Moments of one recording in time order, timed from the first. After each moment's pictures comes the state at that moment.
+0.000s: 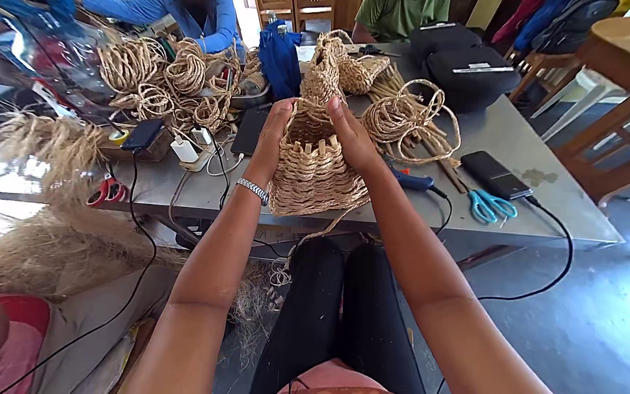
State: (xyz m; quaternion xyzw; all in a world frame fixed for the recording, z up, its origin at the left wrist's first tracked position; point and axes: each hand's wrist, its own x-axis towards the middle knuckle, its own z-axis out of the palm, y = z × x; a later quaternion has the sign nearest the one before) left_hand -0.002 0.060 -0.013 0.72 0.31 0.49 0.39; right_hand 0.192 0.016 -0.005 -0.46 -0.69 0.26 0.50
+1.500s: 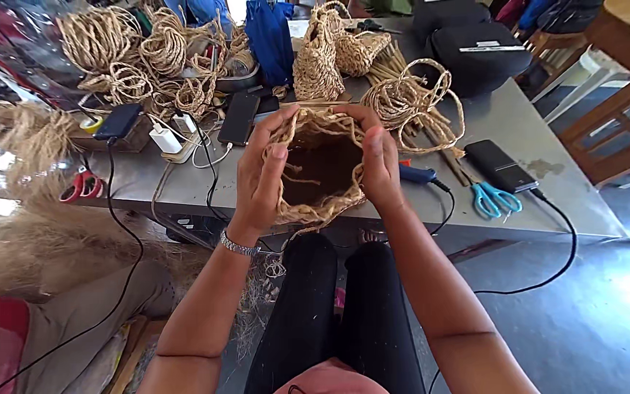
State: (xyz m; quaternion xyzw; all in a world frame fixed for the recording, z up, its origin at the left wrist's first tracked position) left_hand -0.007 -0.027 -0.020 0.77 0.17 0.57 0.22; right_hand 0.205 -0.029 -0.028 -0.28 -0.74 0.08 0.61
